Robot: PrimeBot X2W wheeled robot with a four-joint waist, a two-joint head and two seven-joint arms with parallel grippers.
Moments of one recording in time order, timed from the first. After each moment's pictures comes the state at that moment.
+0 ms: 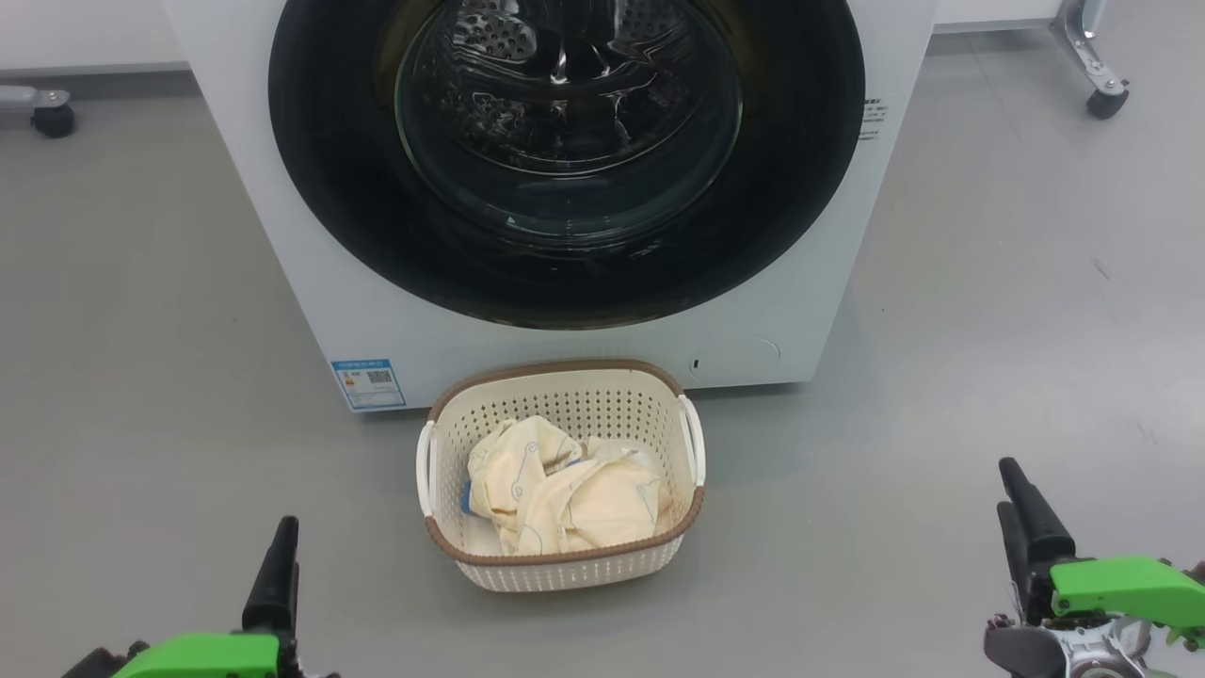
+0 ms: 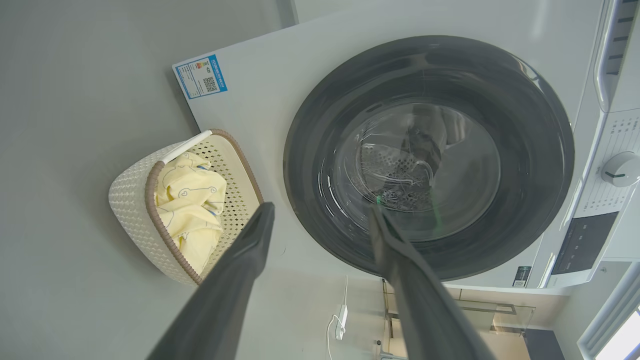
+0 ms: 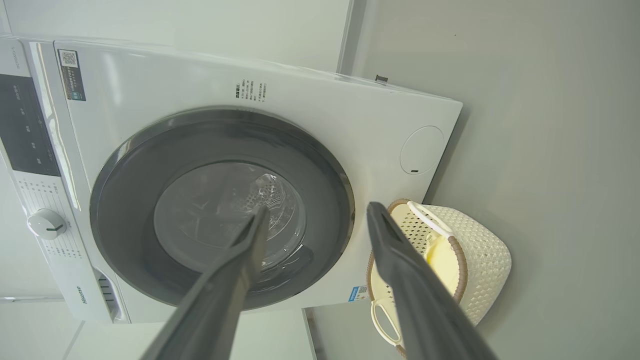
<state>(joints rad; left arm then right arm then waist) -0.03 0.04 0.00 0.31 -1.43 -0.12 0.00 -0.02 -0.04 -0.09 0.34 1.43 0.13 0.03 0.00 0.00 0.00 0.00</state>
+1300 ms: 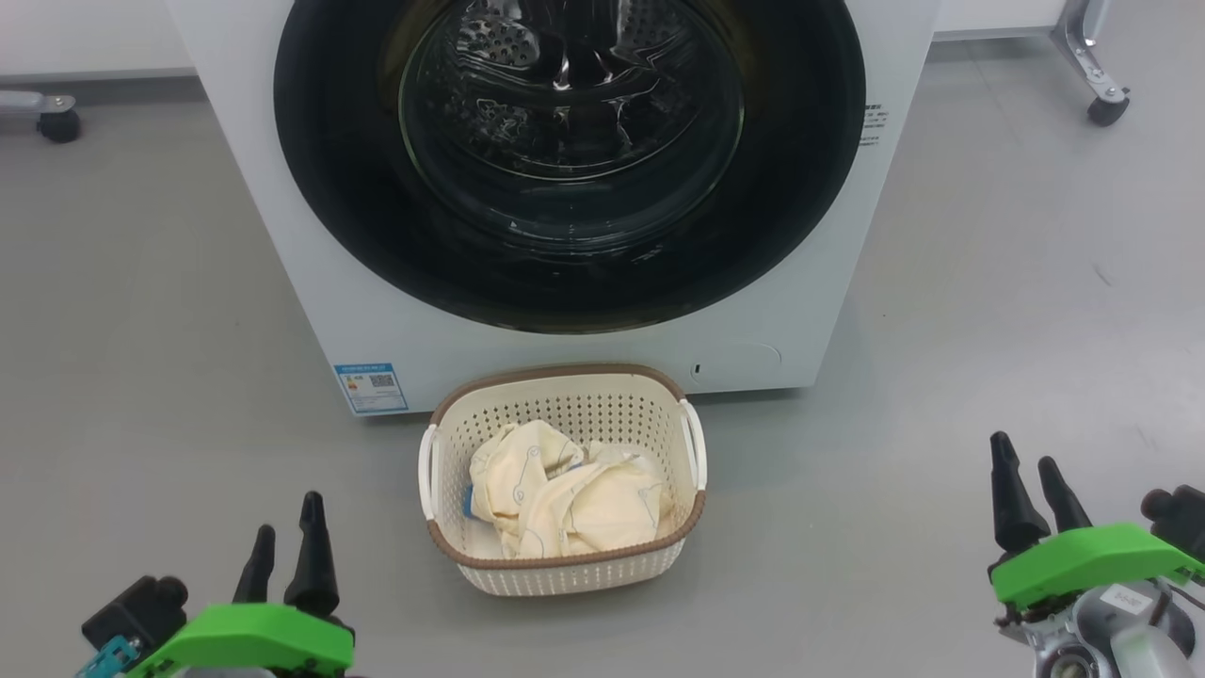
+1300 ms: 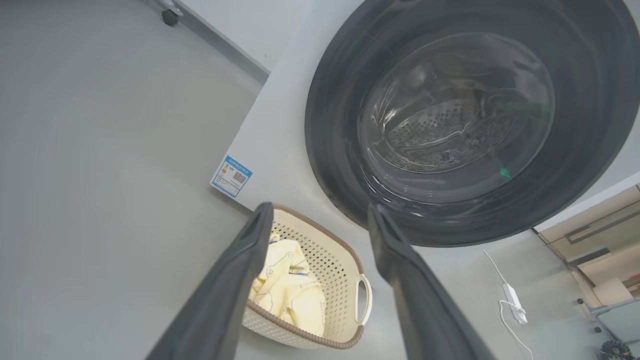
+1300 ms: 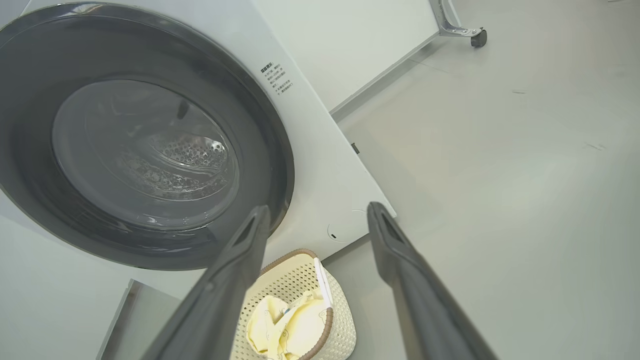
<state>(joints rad) -0.06 0.03 -0.03 0.30 -0.75 -0.05 -0.11 -0.05 -0.06 -0.07 0.34 0.69 0.13 -0.10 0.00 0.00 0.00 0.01</state>
